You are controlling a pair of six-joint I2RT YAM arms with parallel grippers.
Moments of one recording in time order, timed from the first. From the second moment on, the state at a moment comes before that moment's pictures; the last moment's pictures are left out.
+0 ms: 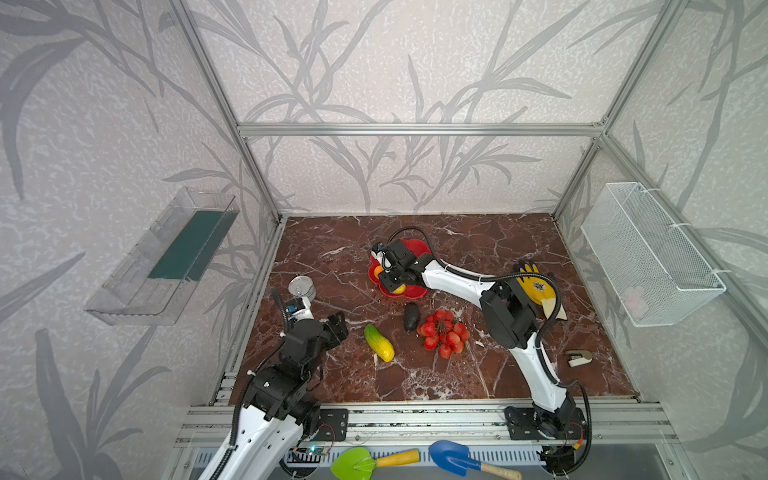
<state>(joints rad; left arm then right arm) -0.42 0.43 0.44 -0.60 -0.26 -0.76 0.79 2.29 1.86 -0.46 -0.01 0.07</state>
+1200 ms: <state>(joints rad) -0.68 1.30 0.52 -0.08 -0.05 -0.86 0.59 1.14 0.88 -0.32 0.07 0.28</state>
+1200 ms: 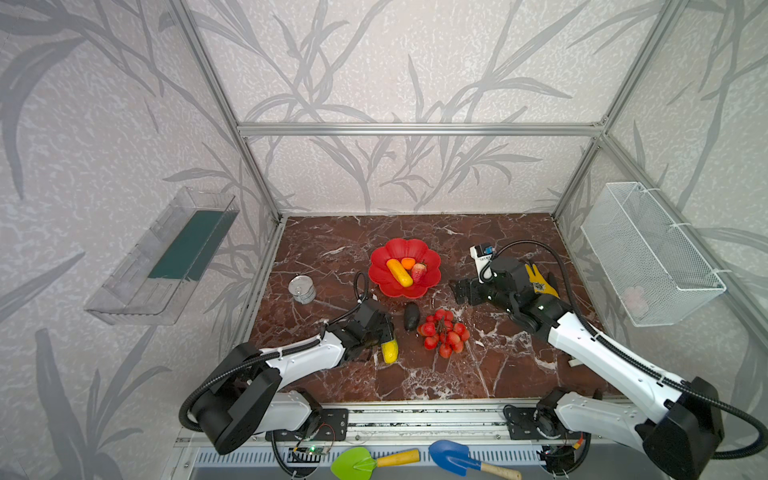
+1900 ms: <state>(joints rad) -0.38 1.94 1.42 -0.28 0.05 -0.51 0.58 1.11 0.84 -0.38 0.05 0.30</state>
